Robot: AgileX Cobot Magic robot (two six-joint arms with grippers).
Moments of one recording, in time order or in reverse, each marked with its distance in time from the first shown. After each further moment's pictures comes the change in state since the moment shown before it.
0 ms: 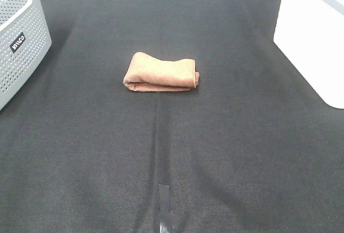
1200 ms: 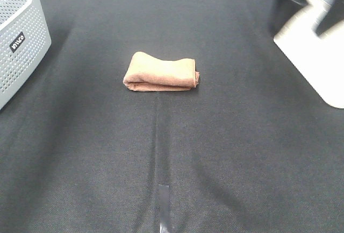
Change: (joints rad) left arm 0.000 1.554 -1.083 0.030 -0.014 -0.087; right arm 0.000 1.518 -0.880 0.060 0.056 0.031
